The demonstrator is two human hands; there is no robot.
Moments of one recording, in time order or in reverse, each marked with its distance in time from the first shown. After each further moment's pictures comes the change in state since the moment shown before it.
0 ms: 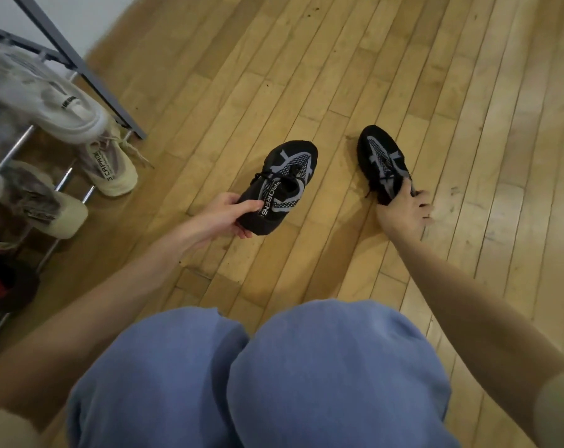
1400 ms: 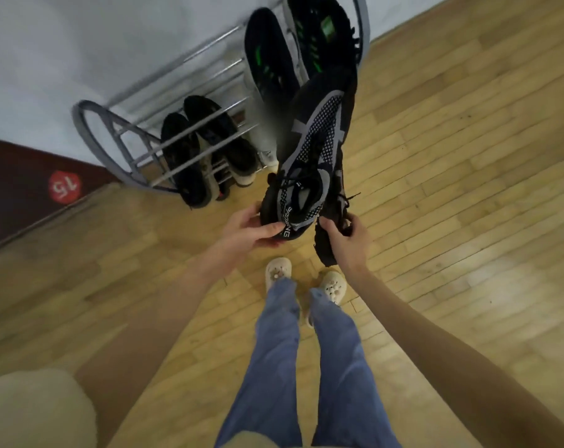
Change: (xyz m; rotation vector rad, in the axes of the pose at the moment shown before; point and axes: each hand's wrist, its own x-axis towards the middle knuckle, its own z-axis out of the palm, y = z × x) left_hand -0.520 0.275 -0.176 -0.806 0.406 -0.173; right_hand -0.466 -0.277 -0.381 0.226 -0.692 -0.375
